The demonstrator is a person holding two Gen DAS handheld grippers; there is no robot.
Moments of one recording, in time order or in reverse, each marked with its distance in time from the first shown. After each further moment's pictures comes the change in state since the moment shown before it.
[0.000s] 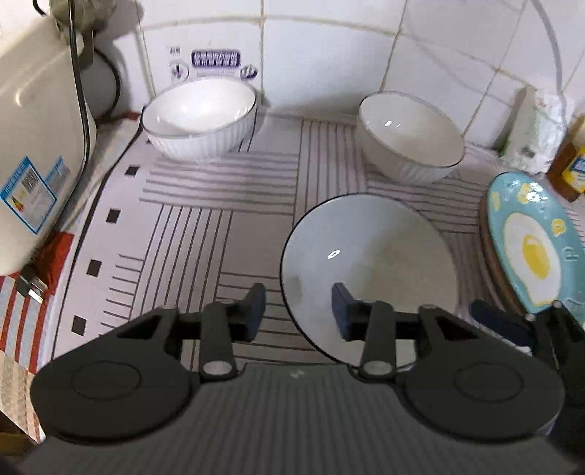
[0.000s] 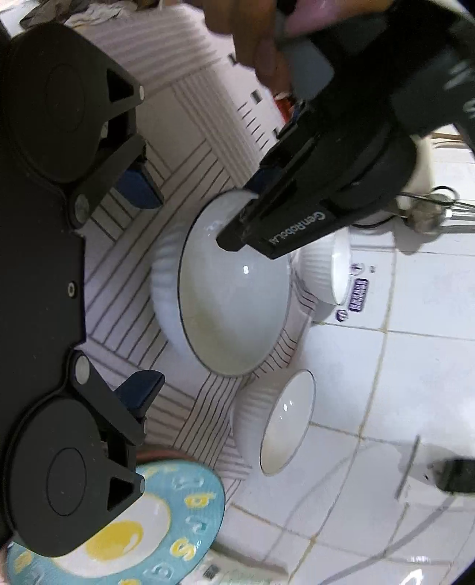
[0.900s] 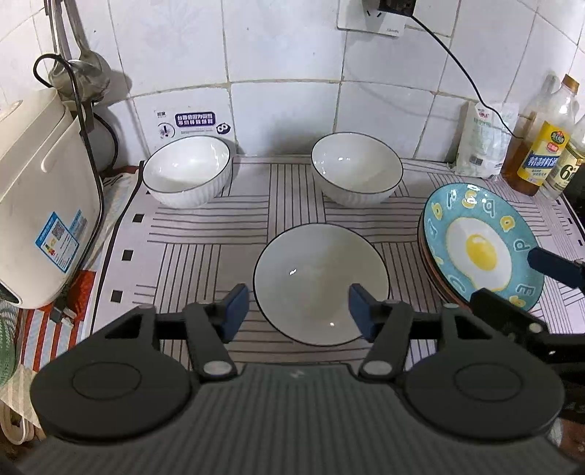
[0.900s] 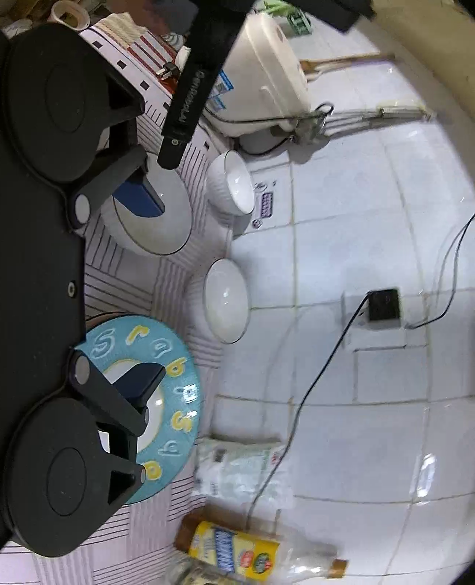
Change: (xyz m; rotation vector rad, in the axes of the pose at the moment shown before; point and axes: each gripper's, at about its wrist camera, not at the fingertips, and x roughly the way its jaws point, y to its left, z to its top) left arm -0.065 -0.019 -0.008 0.105 -0.071 -0.018; right arm -0.105 -0.061 0.024 0.299 -0.116 -0.146
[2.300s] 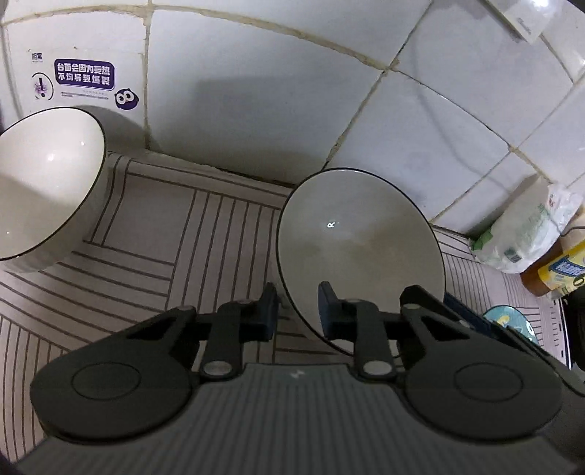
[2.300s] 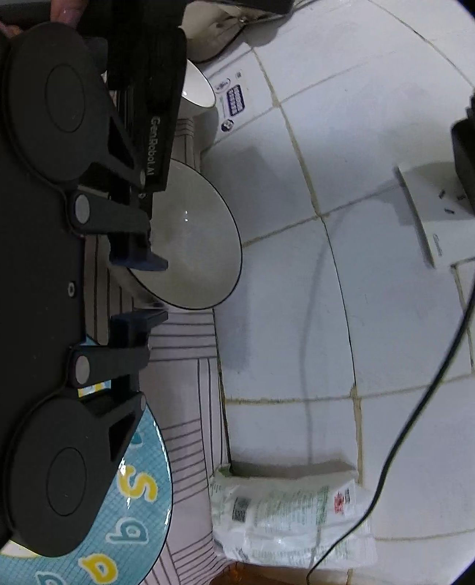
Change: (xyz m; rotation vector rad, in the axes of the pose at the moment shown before) left arm 0.198 0.012 0.075 -0.246 0.105 -0.213; right arm 0.188 -0.047 0.042 0.234 0.088 -0.075
